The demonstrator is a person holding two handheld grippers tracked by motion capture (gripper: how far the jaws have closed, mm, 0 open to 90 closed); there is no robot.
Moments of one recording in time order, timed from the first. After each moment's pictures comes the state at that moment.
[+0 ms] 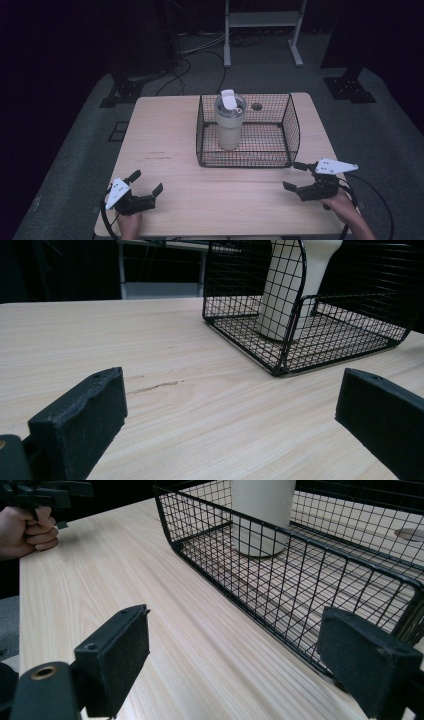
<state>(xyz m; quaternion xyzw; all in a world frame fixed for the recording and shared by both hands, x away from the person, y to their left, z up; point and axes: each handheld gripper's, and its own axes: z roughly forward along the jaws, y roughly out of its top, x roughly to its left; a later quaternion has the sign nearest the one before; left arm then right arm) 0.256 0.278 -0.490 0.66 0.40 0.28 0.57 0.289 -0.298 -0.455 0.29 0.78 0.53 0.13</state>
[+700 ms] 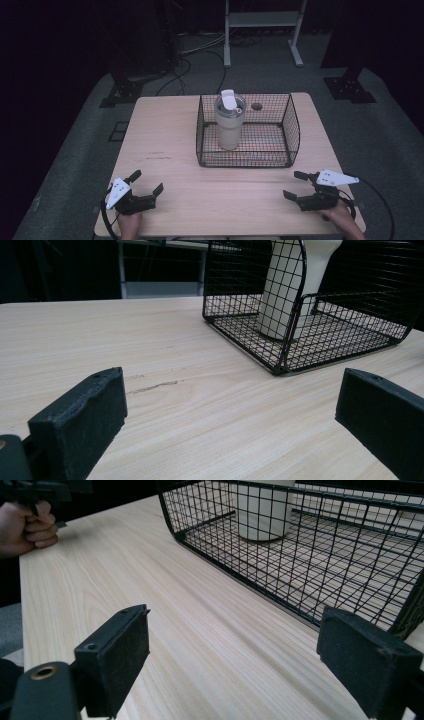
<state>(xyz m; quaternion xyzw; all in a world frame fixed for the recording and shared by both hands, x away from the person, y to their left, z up) 0.256 0.277 -0.490 0.66 0.40 0.28 0.57 0.268 -0.300 -0.479 0.31 0.77 0.54 0.13</state>
